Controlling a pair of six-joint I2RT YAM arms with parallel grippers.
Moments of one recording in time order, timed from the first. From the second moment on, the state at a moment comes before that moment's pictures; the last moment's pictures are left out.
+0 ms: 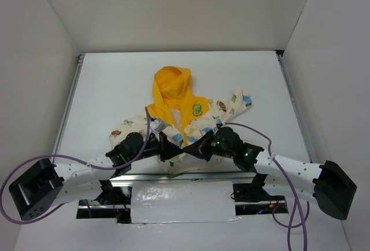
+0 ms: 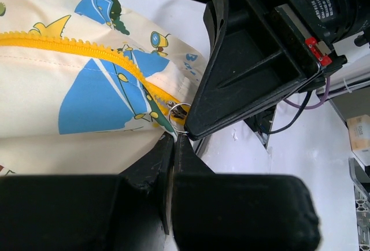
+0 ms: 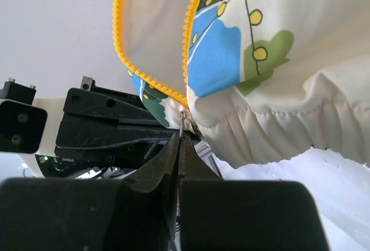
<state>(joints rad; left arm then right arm) -0.85 1.07 0.25 0.64 0.31 -0.63 0.90 0.96 0.36 0.14 -0.16 1.70</state>
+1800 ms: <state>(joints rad) -0.96 1.17 0.21 0.76 0.29 -0.63 0.50 1.53 0.75 0.43 -0.38 1.74</state>
